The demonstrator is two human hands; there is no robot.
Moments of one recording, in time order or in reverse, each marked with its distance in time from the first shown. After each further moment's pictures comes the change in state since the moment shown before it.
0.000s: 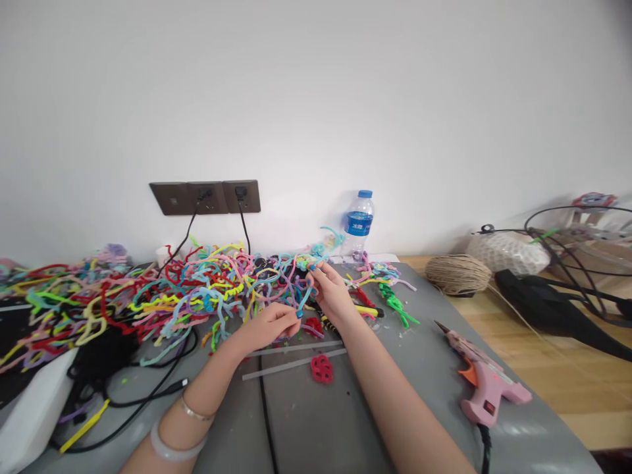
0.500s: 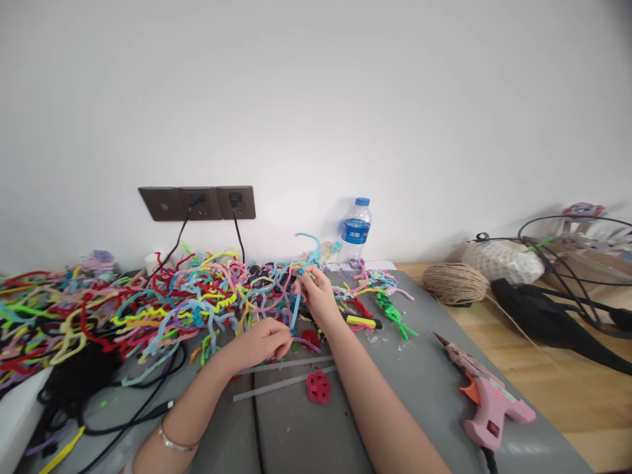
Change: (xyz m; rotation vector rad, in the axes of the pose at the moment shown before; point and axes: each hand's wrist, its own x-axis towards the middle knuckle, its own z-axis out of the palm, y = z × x) left_hand -0.004 0.010 -0.002 0.067 -0.073 -0.116; right_hand 0.024 0.019 -0.001 -0.110 -0.015 -0.123
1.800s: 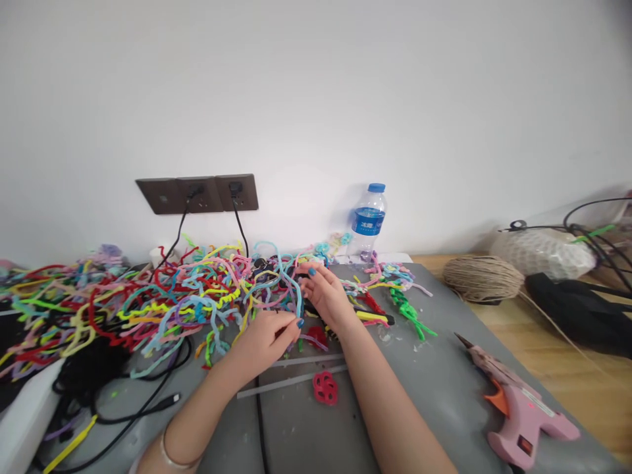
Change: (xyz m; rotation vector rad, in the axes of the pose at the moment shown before) left_hand -0.003 0.006 0.009 0.277 0.298 0.128; right_hand -0.012 -0.009 -0.006 0.223 -0.057 0.173
